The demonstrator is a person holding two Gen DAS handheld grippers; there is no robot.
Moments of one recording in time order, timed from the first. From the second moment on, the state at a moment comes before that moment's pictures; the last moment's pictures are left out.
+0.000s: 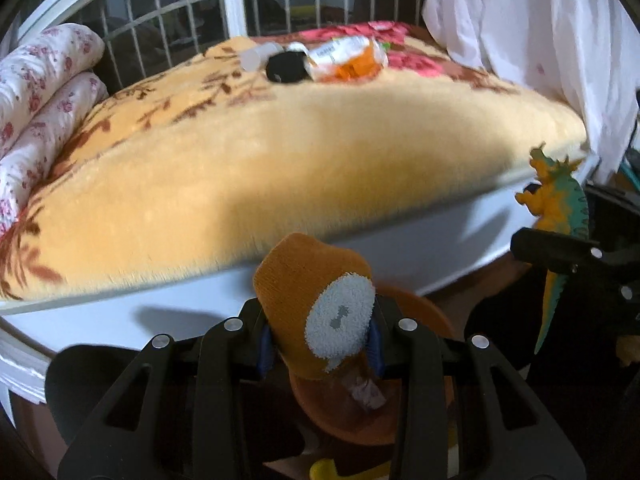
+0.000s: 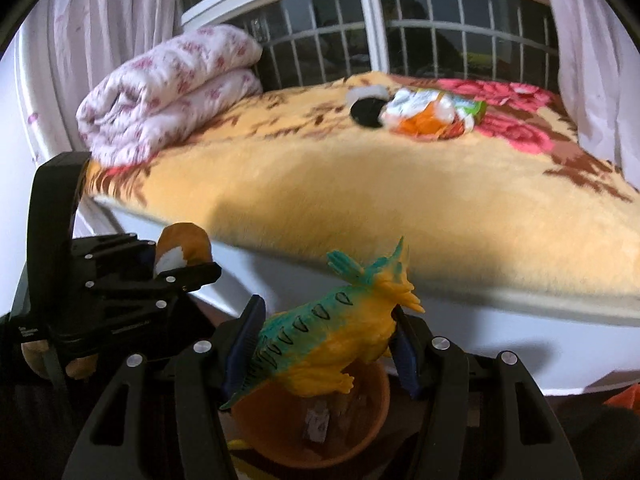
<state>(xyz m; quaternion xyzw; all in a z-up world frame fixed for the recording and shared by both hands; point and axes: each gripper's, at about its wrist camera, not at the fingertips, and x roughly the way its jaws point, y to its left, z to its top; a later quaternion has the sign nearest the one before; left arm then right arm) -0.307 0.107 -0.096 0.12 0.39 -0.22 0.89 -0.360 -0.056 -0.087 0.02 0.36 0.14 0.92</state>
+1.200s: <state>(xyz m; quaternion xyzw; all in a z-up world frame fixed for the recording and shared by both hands) -0.256 0.082 -0.269 0.19 0.60 -0.23 0.74 -0.292 -0.020 -0.267 0.01 0.65 0.14 0.75</state>
